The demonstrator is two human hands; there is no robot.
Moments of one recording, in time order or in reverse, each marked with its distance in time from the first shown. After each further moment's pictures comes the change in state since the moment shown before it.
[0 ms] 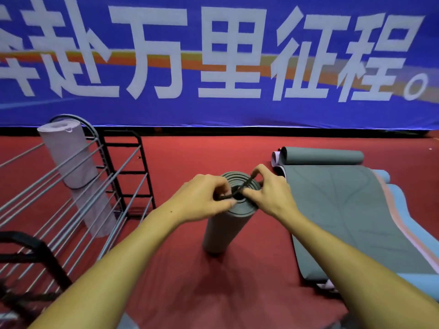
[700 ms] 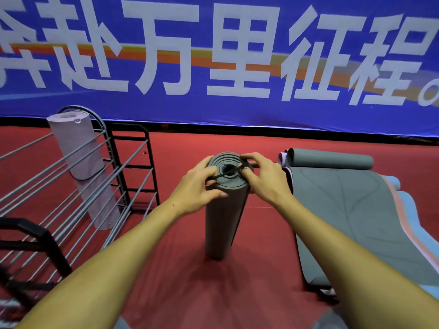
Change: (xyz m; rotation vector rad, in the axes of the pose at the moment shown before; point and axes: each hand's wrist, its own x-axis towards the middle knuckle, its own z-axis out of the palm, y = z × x) left_hand 0.013 -0.063 0.029 -0.276 0.236 0.082; right_hand 0.026 -0.029 0.011 0.093 -0.010 -0.080
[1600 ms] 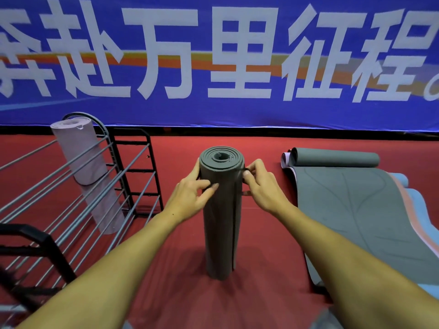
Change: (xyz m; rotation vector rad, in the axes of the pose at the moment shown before) left_hand -0.019 -0.037 0.006 0.370 0.146 -0.041; right_hand -0.005 0.025 0.023 0.342 -0.125 -0.011
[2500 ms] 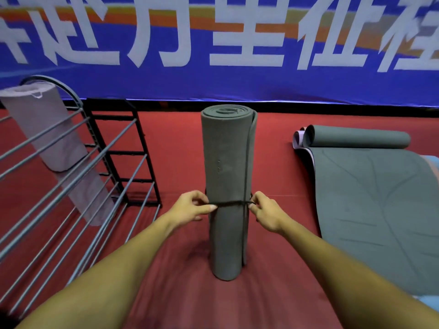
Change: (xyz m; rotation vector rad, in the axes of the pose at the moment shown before) left_hand -0.012 -0.138 0.127 -0.672 -0.404 -0.805; right_hand 0.044 0.179 0.092 -0.270 -0.319 0.369
